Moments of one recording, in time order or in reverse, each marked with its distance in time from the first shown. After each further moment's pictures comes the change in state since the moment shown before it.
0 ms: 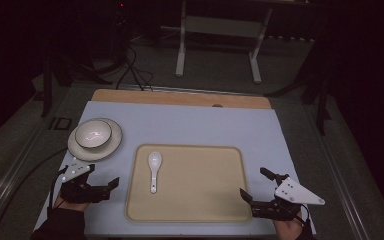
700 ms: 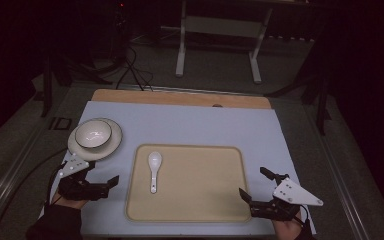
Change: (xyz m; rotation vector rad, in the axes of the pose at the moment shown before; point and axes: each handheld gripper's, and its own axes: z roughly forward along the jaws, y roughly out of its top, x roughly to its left) left arm 0.001 0.011 -0.006 0.009 -0.037 0.014; right arm 0.004 0.002 0.001 0.004 -0.021 -0.021
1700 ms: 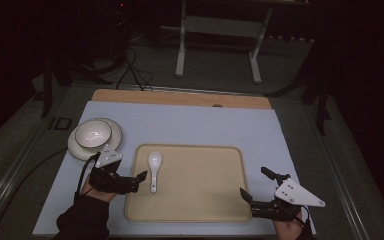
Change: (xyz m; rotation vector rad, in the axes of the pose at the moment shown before) left arm -0.058 0.048 0.025 0.043 -0.058 0.058; right arm -0.001 0.001 -0.002 -0.016 -0.002 0.000
